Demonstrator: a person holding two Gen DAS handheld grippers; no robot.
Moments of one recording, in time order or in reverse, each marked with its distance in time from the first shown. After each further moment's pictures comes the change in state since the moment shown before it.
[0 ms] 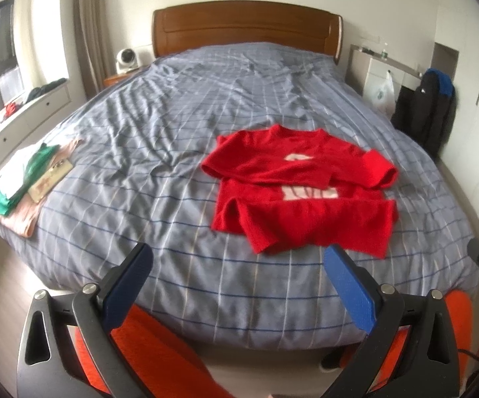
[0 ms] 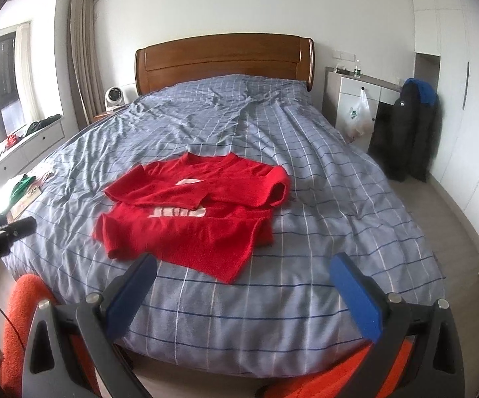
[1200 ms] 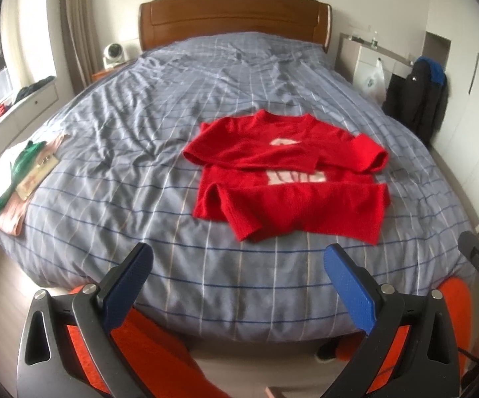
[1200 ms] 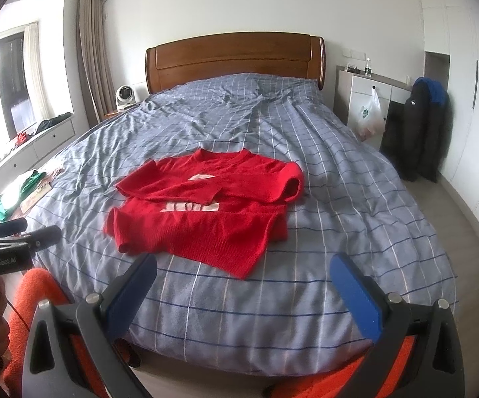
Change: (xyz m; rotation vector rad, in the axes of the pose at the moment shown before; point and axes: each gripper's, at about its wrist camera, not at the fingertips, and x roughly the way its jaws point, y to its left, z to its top) left arm 0.010 -0.015 -0.007 0.020 0.038 -0.039; right arm 0.004 0.006 -0.005 -0.006 0.016 0.044
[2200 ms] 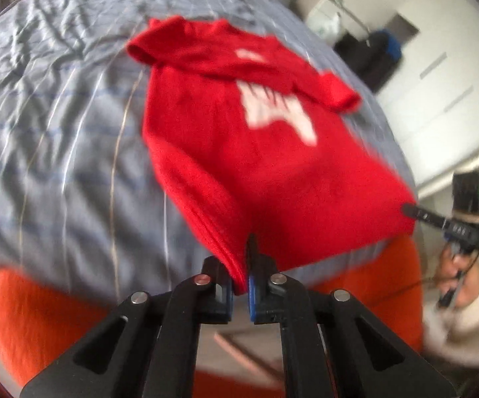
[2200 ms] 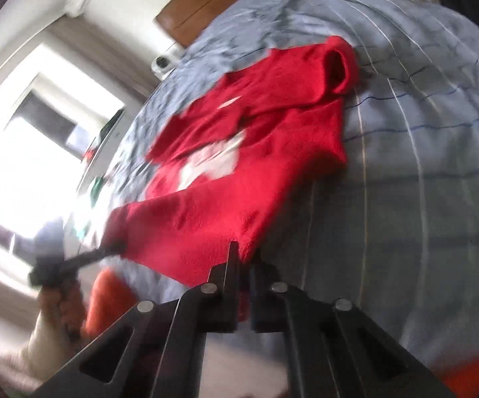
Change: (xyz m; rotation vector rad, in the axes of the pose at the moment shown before) left arm 0.087 0.062 -0.034 -0.035 0.374 -0.436; right arm 0.118 -0.075 -0.022 0.249 0.411 0.547
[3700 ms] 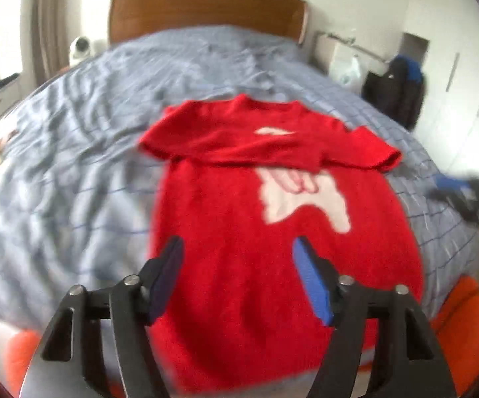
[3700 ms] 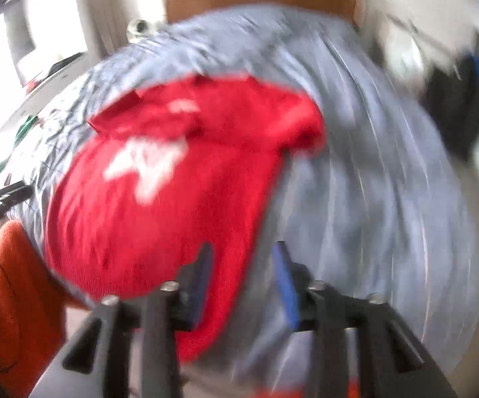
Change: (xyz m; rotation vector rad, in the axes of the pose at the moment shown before) left arm 0.031 -0.041 0.032 0.102 -0.388 0.281; right arm 0.039 0.046 0.061 -0.397 -0.099 -0.488
